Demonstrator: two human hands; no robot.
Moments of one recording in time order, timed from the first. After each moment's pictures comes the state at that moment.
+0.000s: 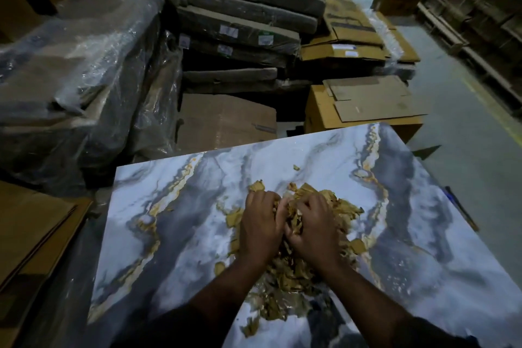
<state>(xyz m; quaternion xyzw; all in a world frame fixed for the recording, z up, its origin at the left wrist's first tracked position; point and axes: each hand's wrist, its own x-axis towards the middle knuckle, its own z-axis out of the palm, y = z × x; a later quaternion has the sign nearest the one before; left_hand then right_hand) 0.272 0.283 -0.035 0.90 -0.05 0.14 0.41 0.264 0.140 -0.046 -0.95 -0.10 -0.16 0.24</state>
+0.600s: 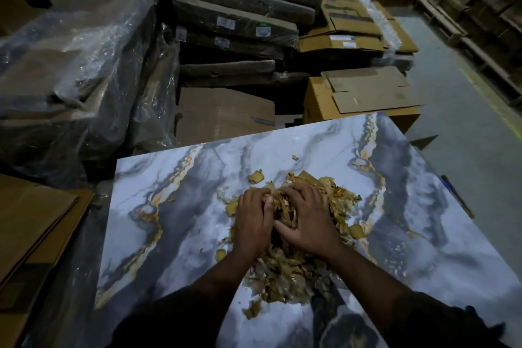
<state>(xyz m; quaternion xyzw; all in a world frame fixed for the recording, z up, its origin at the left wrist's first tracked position) 0.261 0.299 -0.065 0.89 -0.02 0.08 0.45 0.259 0.137 -0.050 -0.96 -0.13 -0.06 0.24</state>
